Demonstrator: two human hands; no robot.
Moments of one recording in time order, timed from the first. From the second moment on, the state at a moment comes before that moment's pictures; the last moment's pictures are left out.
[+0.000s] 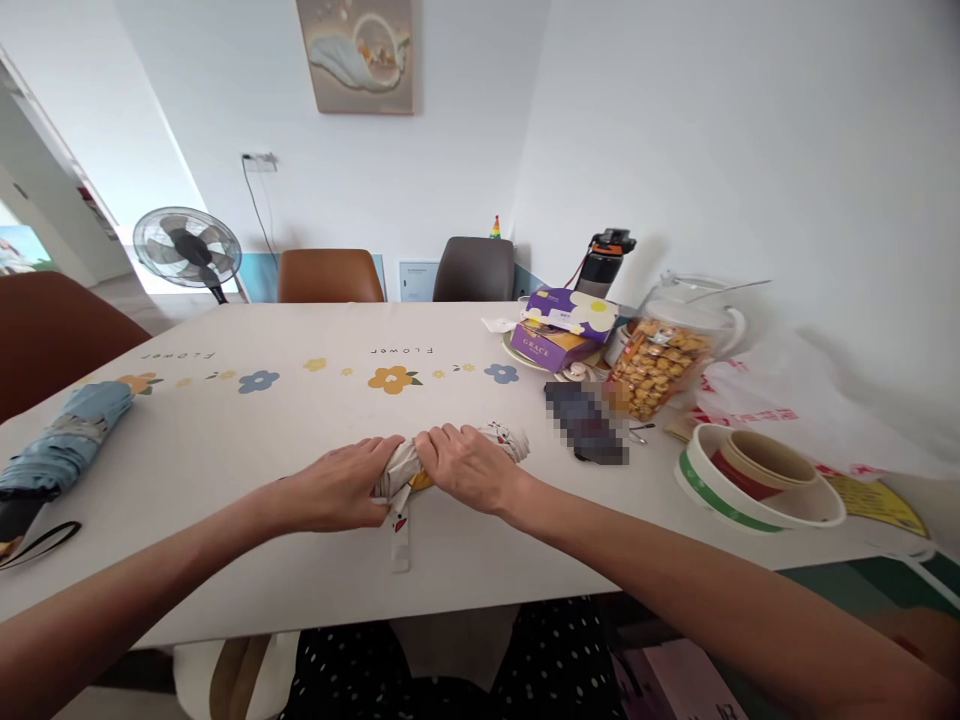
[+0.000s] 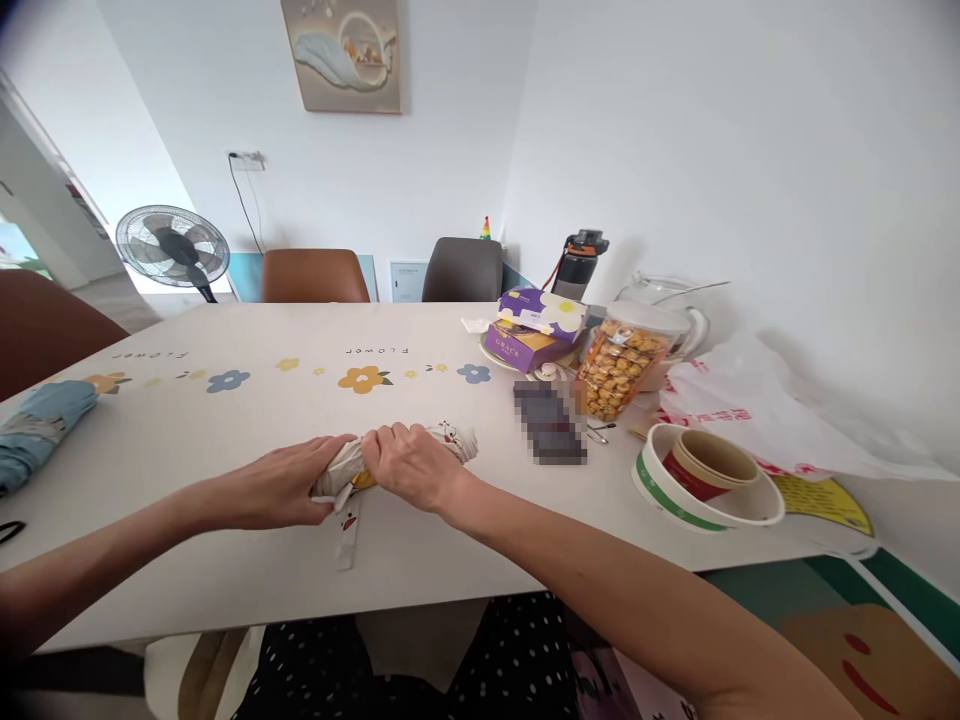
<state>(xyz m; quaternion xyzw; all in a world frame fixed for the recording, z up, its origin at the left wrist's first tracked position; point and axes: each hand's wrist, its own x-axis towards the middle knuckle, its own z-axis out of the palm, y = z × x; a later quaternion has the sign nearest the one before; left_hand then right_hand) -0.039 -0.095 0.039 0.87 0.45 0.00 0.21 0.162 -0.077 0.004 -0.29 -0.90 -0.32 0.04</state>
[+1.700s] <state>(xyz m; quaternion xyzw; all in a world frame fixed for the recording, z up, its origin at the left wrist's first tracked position) -0.039 -0.059 0.019 0.84 0.49 -0.02 0.21 0.146 -0.057 -0.009 -0.27 -0.93 -0.26 0.04</state>
